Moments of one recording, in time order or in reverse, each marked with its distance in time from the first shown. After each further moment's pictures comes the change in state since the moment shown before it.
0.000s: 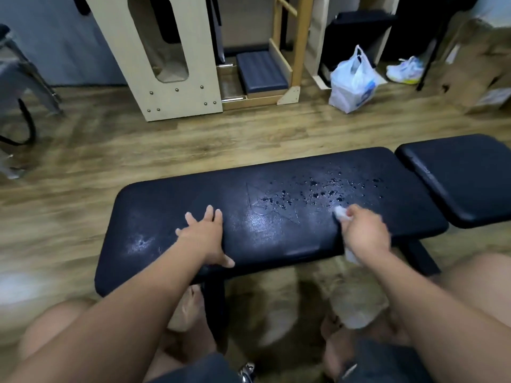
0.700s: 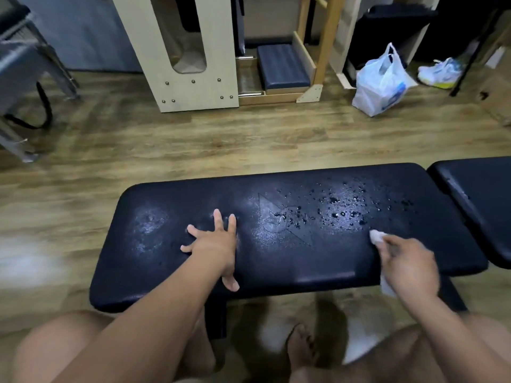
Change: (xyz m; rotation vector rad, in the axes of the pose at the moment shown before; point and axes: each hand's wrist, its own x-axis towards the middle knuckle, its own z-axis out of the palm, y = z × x) left_hand 0.028 0.023 -0.015 -0.018 -0.196 -0.152; right_hand 0.009 0.022 -0.014 -0.005 0.060 -0.002
